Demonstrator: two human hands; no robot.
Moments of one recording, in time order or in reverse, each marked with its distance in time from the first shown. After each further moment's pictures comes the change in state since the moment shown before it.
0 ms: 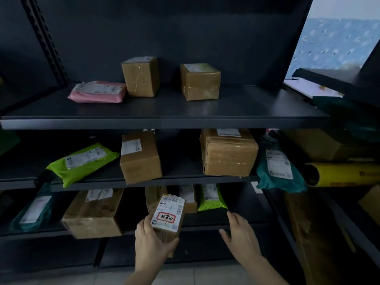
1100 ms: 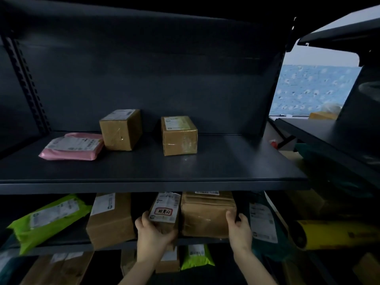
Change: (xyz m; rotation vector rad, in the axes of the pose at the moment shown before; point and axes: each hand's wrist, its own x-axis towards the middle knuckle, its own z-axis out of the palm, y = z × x) left_hand 0.106 0.164 0.006 -0.192 0.029 -0.036; right_hand 0.128 0.016 -0.125 1.067 0.303 0.494
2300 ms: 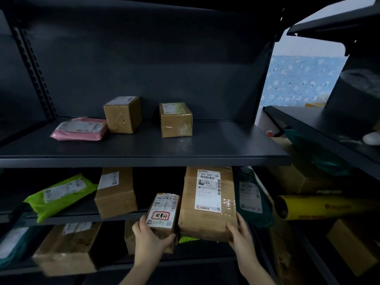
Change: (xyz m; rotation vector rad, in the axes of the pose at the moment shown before) left_hand -0.084 -0.036 -0.010 0.020 -0.076 -0.037; right_hand -0.078 0.049 -0.063 0.272 -0.226 0.063
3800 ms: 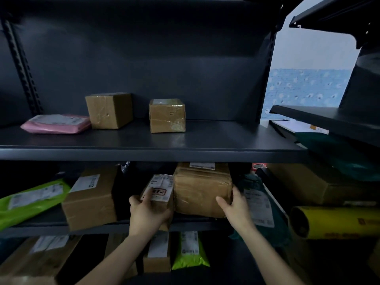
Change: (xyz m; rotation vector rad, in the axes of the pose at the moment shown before) left_hand 0.100 0.014 0.061 0.111 0.128 0.245; right_hand 0.143 -0.014 0.010 -0.591 -0.026 -0.463
